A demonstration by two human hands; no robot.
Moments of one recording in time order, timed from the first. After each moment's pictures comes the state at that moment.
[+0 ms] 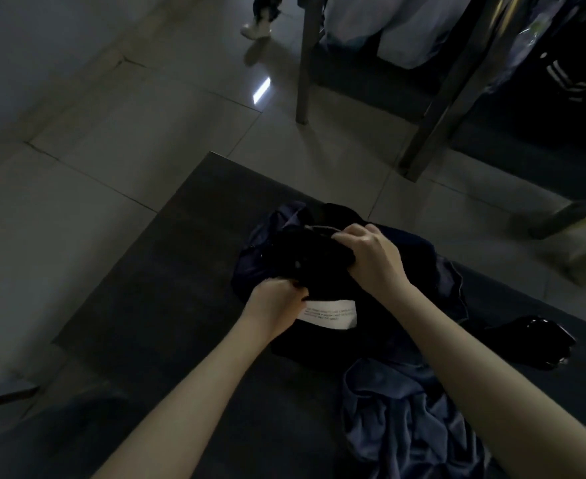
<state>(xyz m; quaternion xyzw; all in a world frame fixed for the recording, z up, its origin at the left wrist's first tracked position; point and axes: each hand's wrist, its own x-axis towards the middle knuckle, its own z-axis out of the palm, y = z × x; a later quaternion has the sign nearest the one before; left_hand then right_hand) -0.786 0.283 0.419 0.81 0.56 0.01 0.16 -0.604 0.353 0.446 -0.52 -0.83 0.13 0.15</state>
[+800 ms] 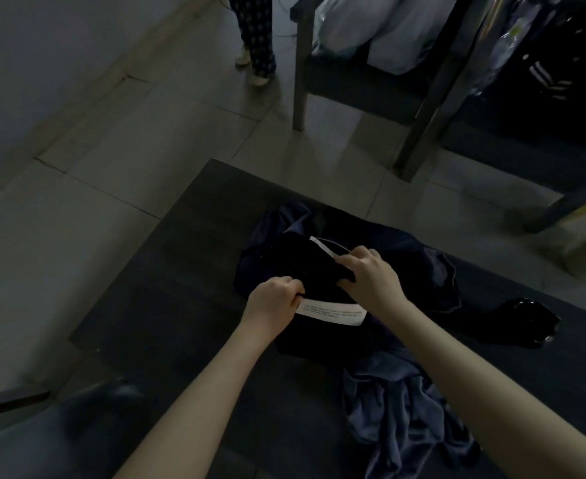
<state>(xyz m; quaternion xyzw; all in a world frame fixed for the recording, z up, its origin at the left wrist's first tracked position) -0.784 0.252 0.432 0.74 0.63 0.10 0.21 -0.590 0.303 0.437 -0.58 -0.80 0.17 0.03</state>
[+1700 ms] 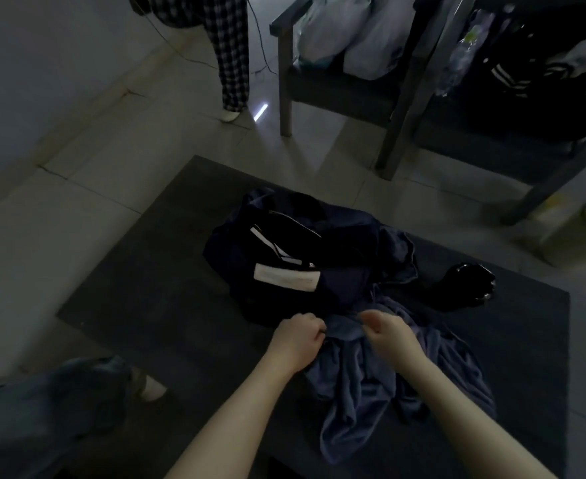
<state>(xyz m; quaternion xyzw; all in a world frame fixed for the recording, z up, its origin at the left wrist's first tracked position) -0.654 0.144 0.400 0.73 0.60 -0.04 0.33 -0.457 0.157 0.394 -0.65 -0.66 0.36 0.05</state>
